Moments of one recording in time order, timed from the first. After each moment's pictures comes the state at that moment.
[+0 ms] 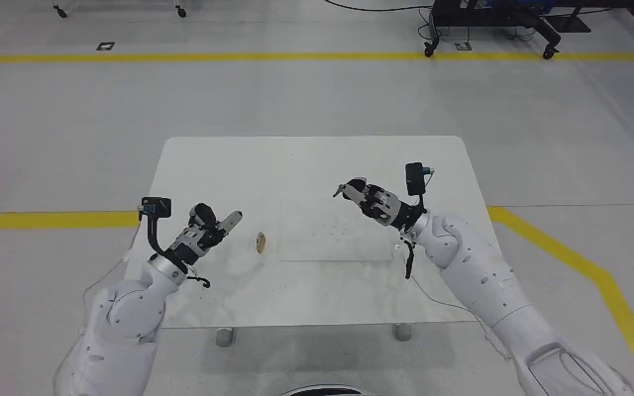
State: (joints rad) left arm 1.66 -1.15 -1.61 -1.80 0.40 -0.38 -0.49; right arm -1.08 -1.14 0.95 -1.14 -0.61 -1.01 -0.23
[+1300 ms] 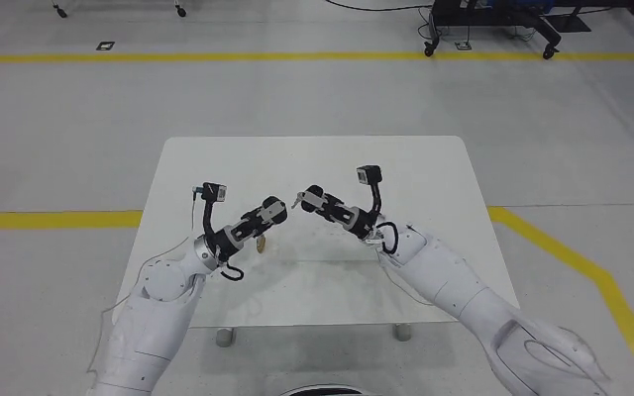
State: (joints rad) left arm 1.40 -1.17 -1.32 -1.50 -0.24 -0.61 -0.76; right arm -0.92 -1.28 0.63 -0.95 0.33 -1.01 0.35
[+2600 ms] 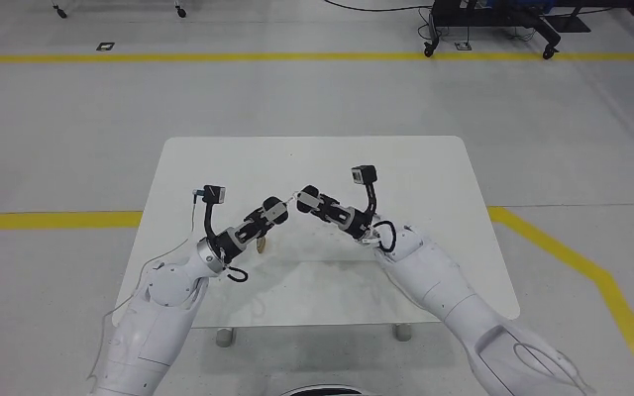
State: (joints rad) left arm 1.42 -1.16 -1.30 -1.53 -0.14 -0.61 -0.64; right arm -0.99 -1.38 0.84 -0.92 0.33 -1.01 0.58
